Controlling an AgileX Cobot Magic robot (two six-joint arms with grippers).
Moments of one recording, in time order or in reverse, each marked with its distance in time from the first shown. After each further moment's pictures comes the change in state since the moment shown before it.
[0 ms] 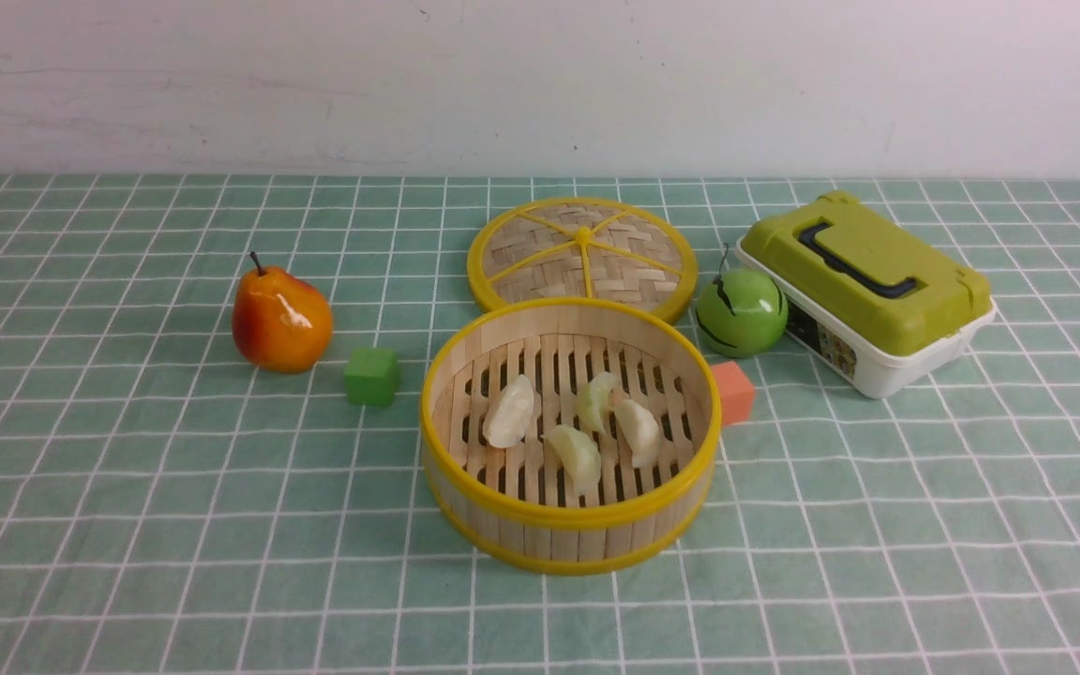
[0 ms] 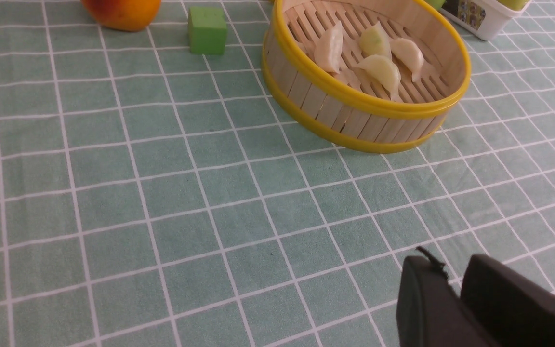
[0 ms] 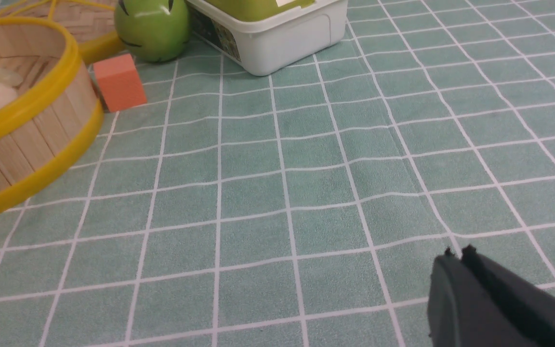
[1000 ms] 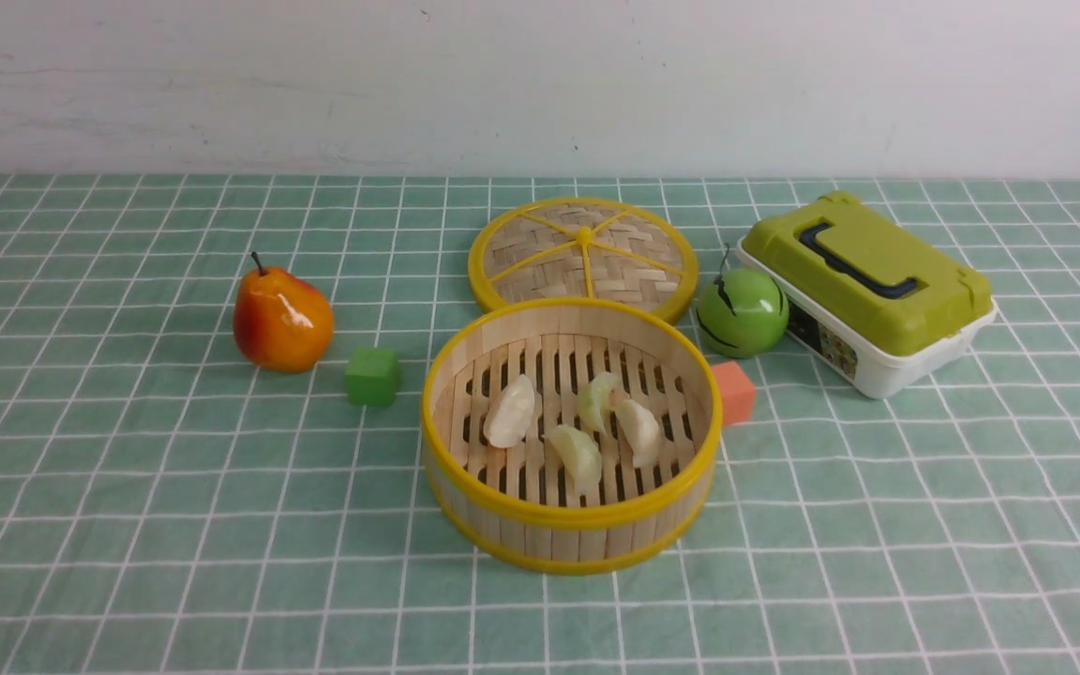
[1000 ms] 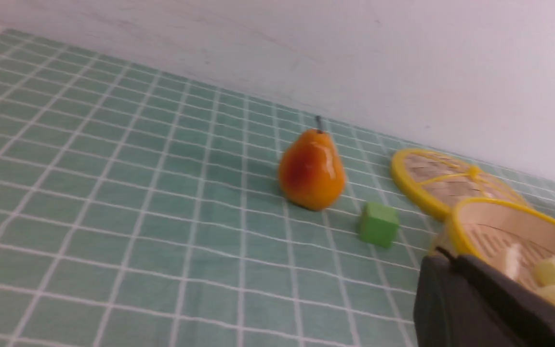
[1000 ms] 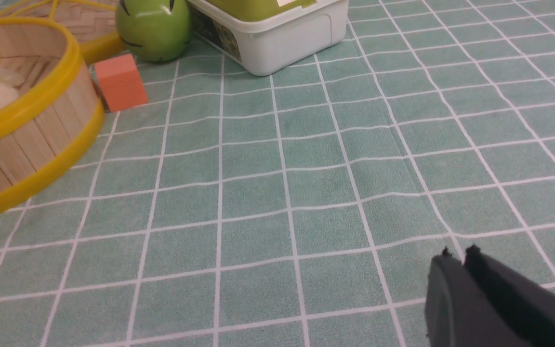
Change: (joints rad) right arm 0.000 0.000 -0.001 0.001 0.001 0.000; left arm 0.440 -0.227 0.445 0.062 -0.618 -0.074
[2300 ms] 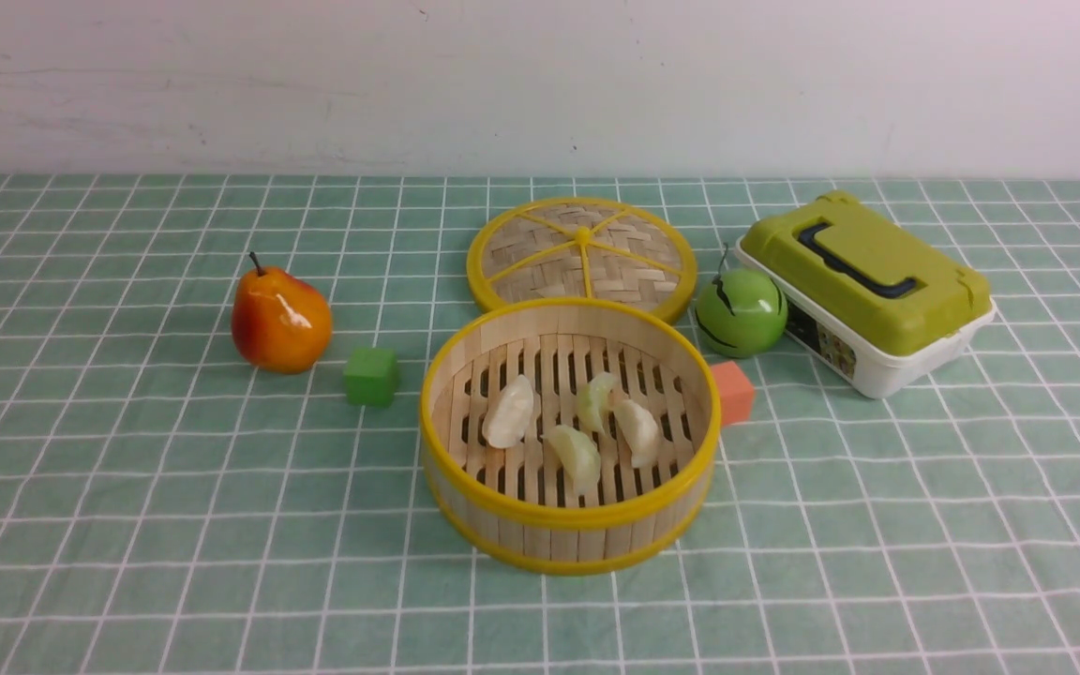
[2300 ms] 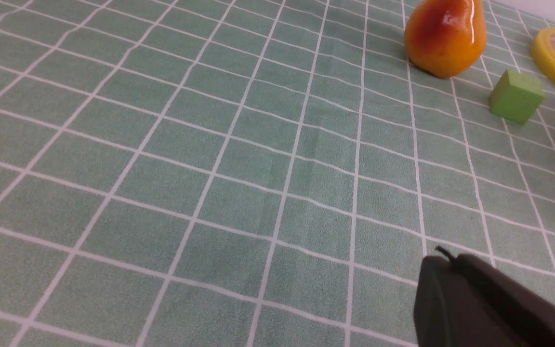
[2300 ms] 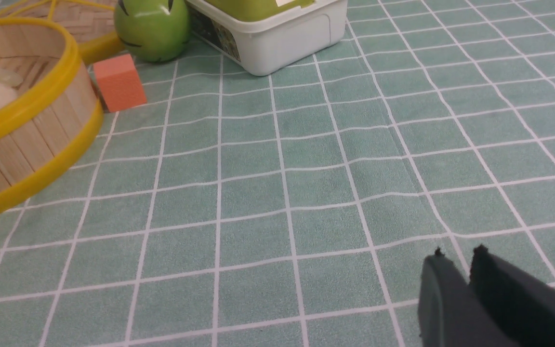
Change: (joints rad) right arm 0.000 0.000 0.000 0.000 0.000 0.000; left arm 0.087 -0.058 0.081 0.022 0.230 -0.002
